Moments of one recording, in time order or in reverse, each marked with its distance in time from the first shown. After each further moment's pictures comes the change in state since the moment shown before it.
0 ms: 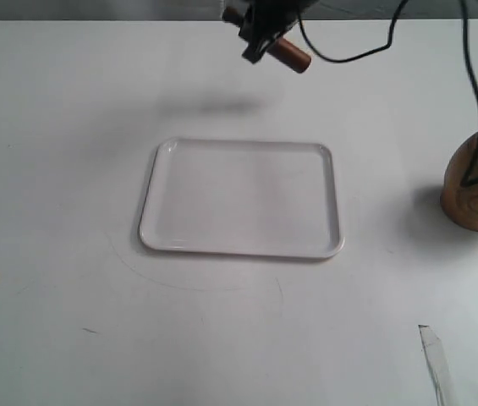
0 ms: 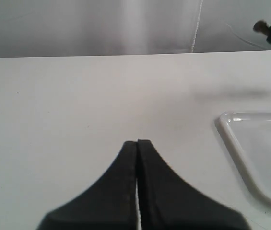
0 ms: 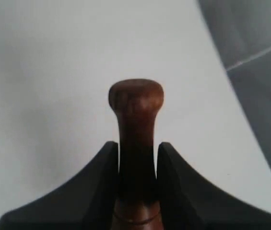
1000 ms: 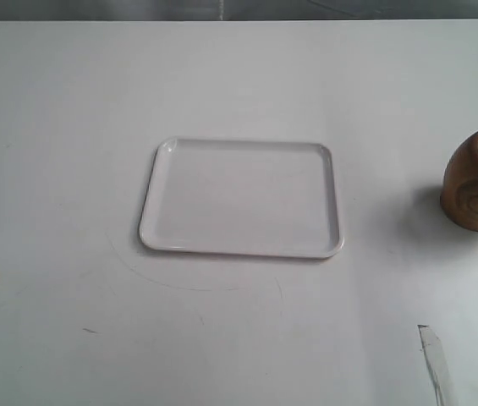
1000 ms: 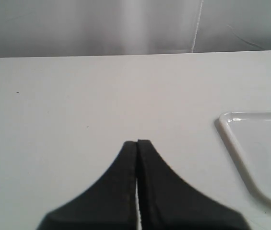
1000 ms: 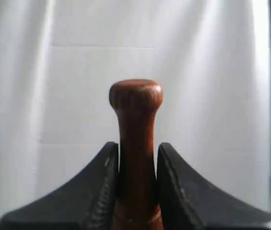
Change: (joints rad) left arm 0.000 0.000 0.000 0.000 0.000 0.000; right arm -0.327 -1.092 1.353 -0.350 -1.595 0.937
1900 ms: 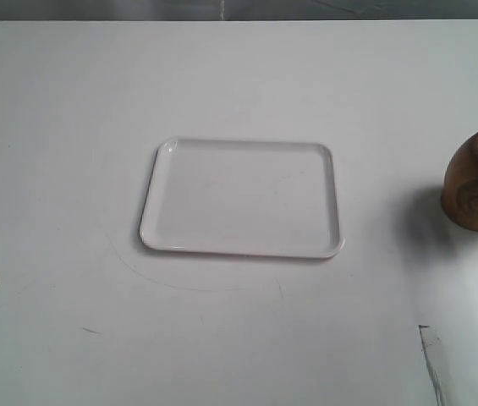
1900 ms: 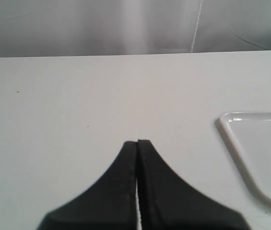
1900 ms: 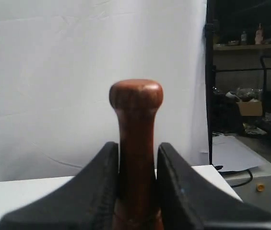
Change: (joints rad) left arm 0.000 0.000 0.000 0.000 0.000 0.000; right arm -0.018 -0.013 0.542 0.194 -0.210 0.016
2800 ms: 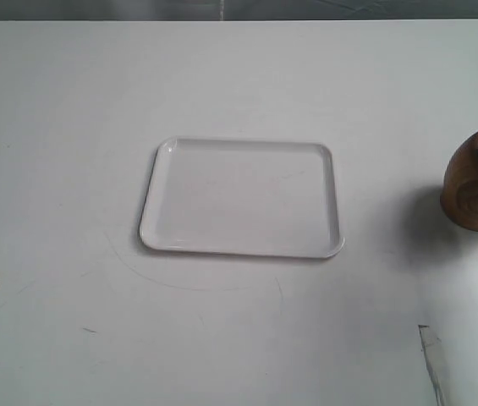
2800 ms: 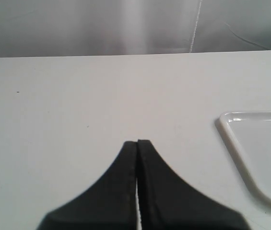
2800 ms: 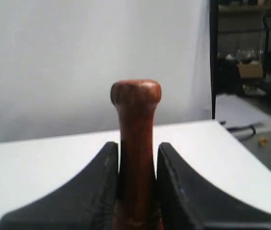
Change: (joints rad) left arm 0.000 0.000 0.000 0.000 0.000 0.000; right arm -0.002 0.296 -0.050 0.005 -0.079 0.071
